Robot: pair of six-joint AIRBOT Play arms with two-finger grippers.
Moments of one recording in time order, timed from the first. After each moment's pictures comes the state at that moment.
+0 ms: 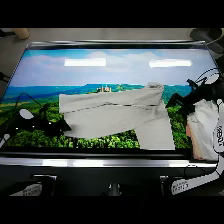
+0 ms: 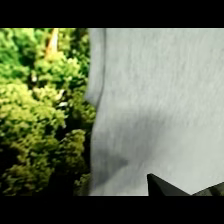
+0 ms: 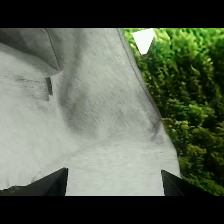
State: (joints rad) left arm 0.08 -1.28 0.72 1.01 -1.07 -1.53; right arm -0.30 -1.72 1.51 -1.16 1.50 1.52
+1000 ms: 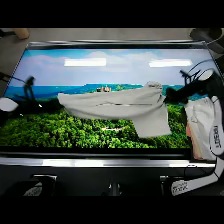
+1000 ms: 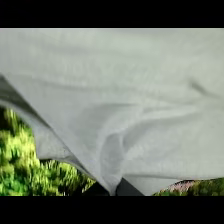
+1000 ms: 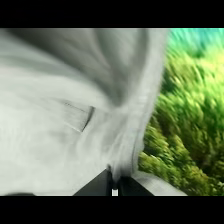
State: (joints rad) left arm 0.03 -1.05 0.94 0.98 -0.96 -1.48; right arm -0.23 -1.68 1.58 -1.08 1.38 1.39
